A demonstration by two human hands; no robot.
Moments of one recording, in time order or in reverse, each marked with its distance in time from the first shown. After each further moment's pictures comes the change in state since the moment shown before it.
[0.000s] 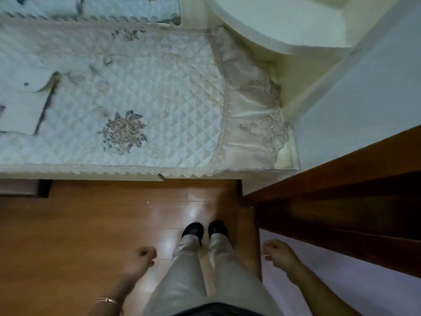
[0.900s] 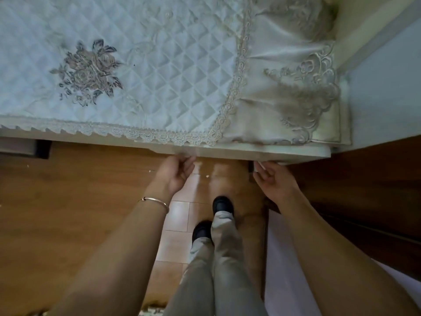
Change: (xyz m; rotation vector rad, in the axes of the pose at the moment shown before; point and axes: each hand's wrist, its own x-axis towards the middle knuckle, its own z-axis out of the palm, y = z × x) left_hand 0.127 0.121 0.084 -0.869 -0.116 -0.101; right_hand 0.108 -0.110 0.013 1.086 -0.187 -0.012
